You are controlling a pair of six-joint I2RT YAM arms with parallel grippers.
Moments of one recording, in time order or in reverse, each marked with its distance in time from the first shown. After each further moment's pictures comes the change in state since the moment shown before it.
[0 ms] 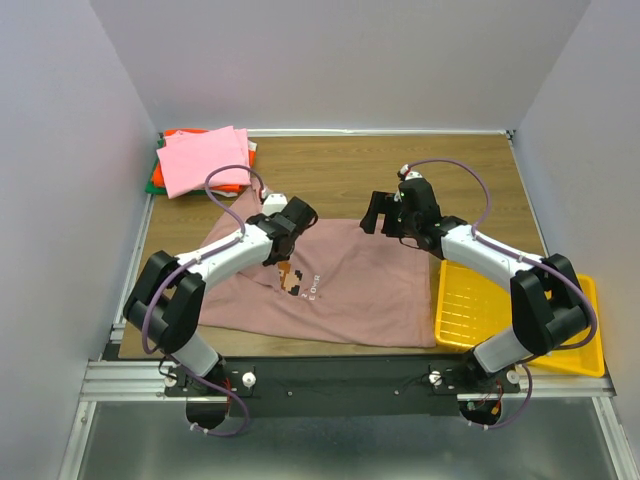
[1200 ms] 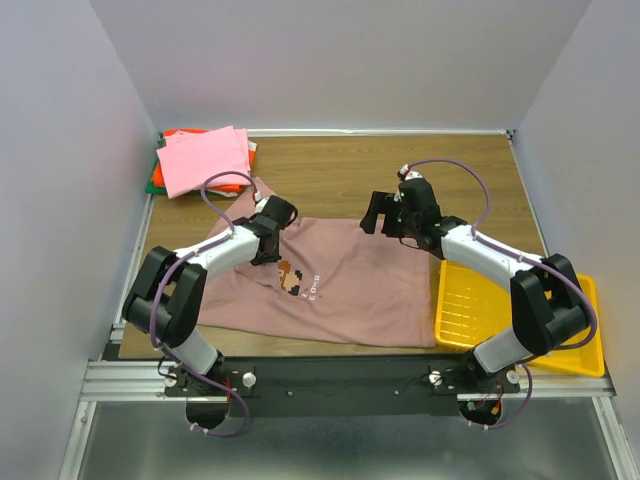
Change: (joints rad) left arm 0.153 0.019 -0.117 0.221 0.233 0.216; right arm 0.000 0.000 0.000 0.000 0.000 -0.003
